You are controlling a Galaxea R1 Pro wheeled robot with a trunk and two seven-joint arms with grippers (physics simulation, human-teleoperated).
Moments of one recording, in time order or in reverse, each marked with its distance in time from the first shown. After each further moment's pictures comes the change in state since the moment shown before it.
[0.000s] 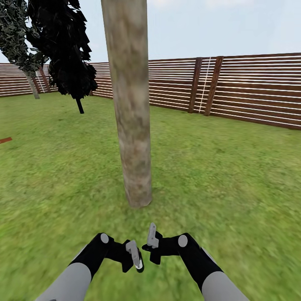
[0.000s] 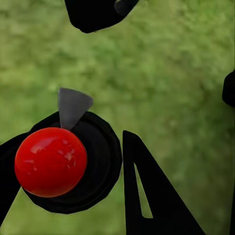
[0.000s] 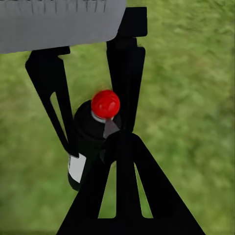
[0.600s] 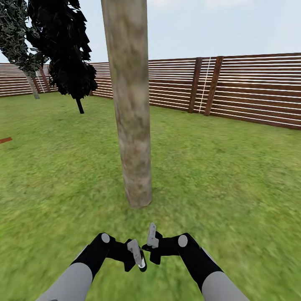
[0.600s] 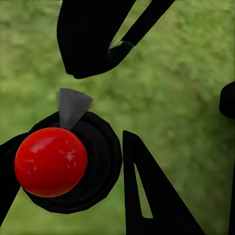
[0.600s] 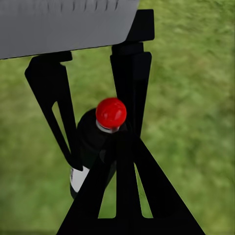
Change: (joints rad) left arm 0.000 -0.009 0.000 0.001 0.034 -0.001 0.000; right arm 0.000 0.000 0.000 0.000 0.000 0.000 0.000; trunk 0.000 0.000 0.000
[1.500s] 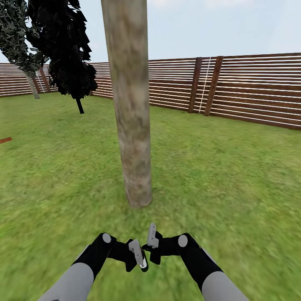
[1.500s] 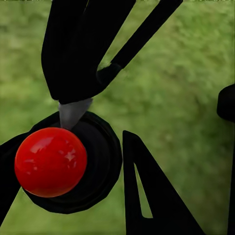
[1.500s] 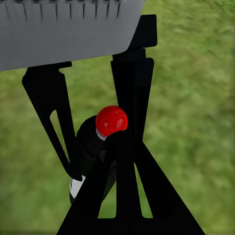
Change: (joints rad) left arm 0.000 -0.009 0.000 0.000 0.001 -0.001 -0.001; right arm 0.000 0.000 0.000 0.000 0.000 0.000 0.000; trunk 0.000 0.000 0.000
